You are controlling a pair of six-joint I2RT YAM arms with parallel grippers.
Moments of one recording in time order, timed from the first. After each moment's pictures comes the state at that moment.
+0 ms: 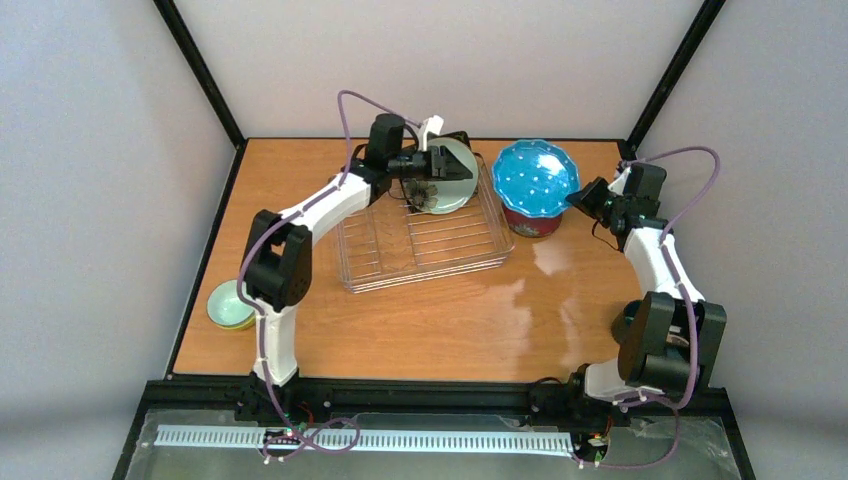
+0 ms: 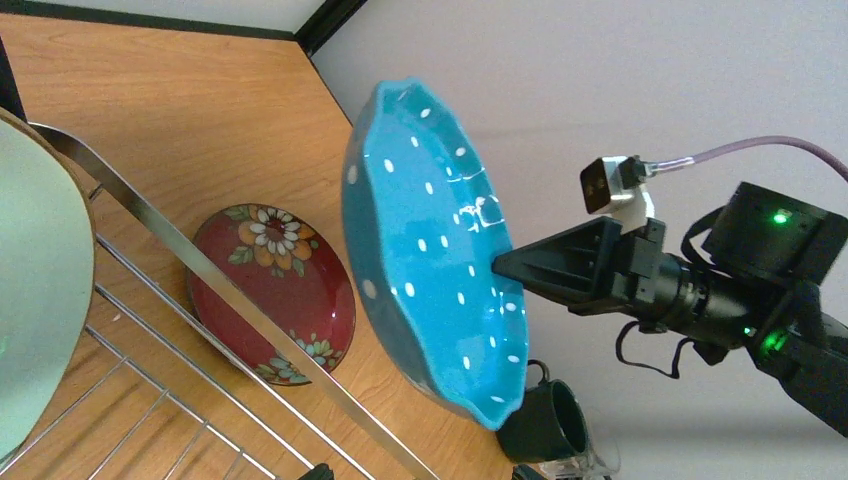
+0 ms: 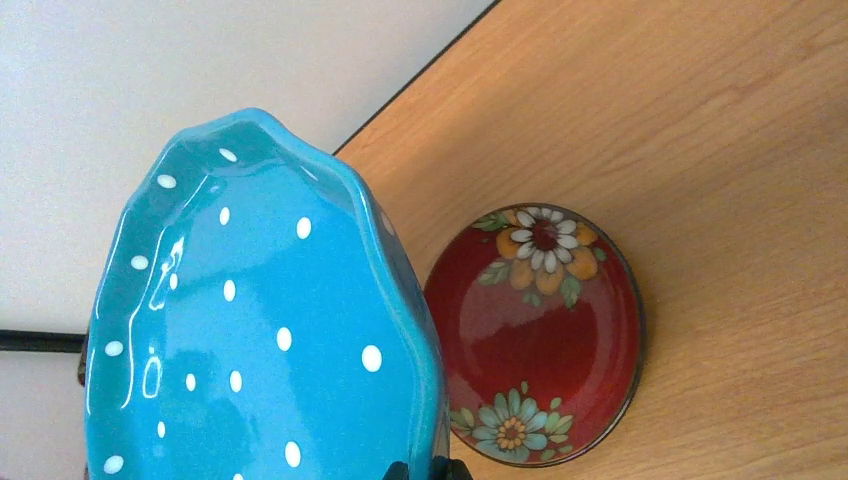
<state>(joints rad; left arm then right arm) -0.48 2.01 1.65 0.02 0.78 -0.64 -0.23 1.44 1.00 -0.18 -0.47 0.59</state>
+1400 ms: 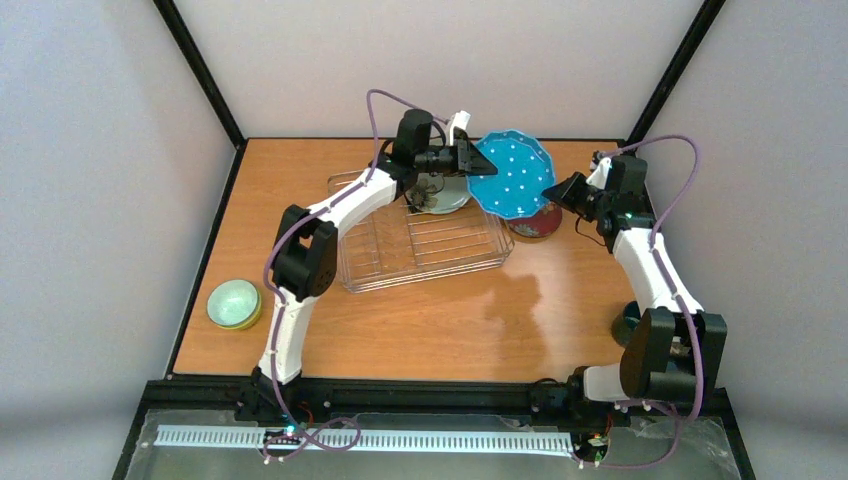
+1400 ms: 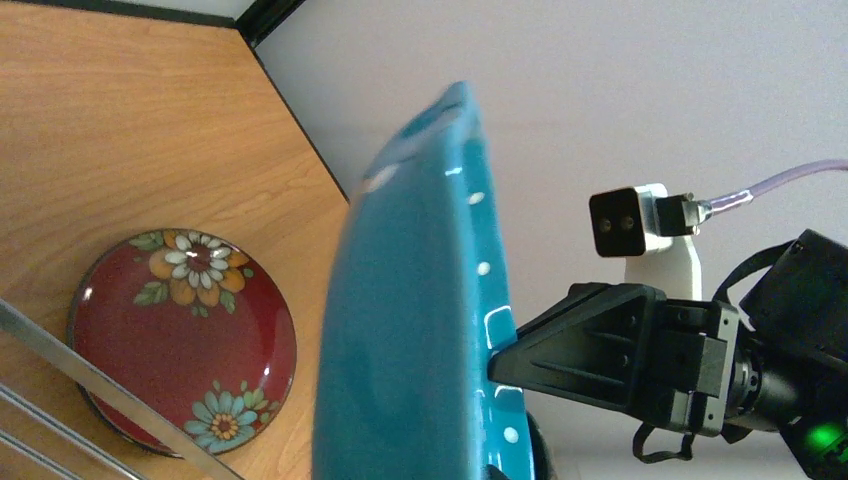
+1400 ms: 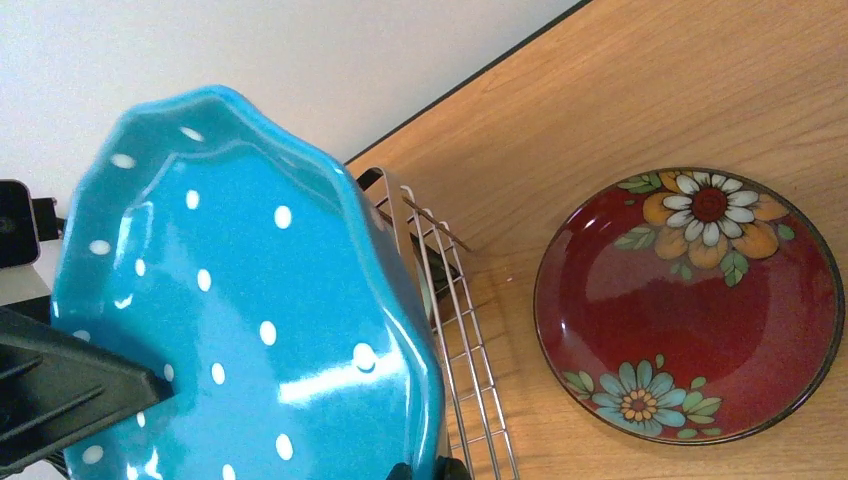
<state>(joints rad) -0.56 2.21 1.91 0.04 0.80 -0.77 -0.09 1.38 1.03 -0.20 -0.53 0.58</state>
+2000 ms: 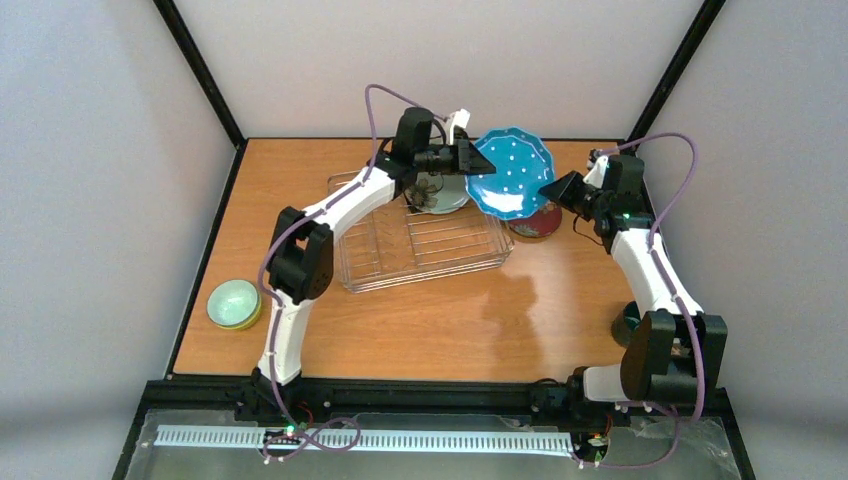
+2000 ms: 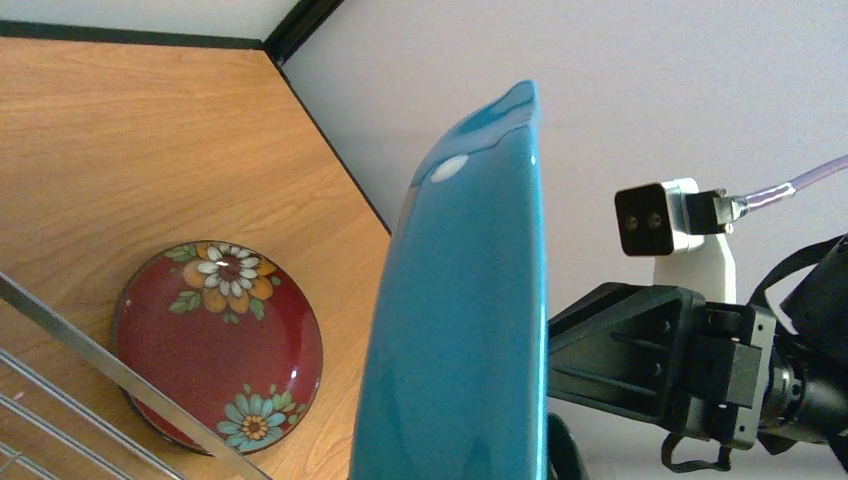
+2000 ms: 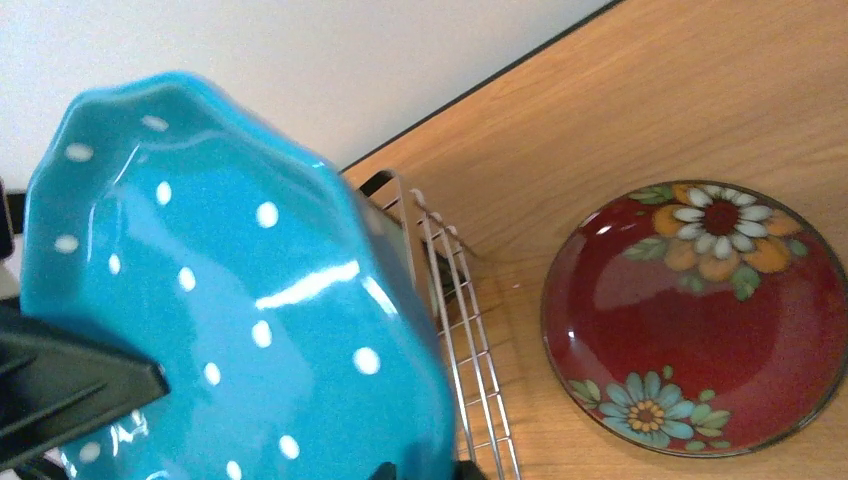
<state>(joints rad) -0.56 2.19 1.90 -0.01 0.74 -0.71 -0.07 1.37 1.03 -0.20 -0.51 0.56</state>
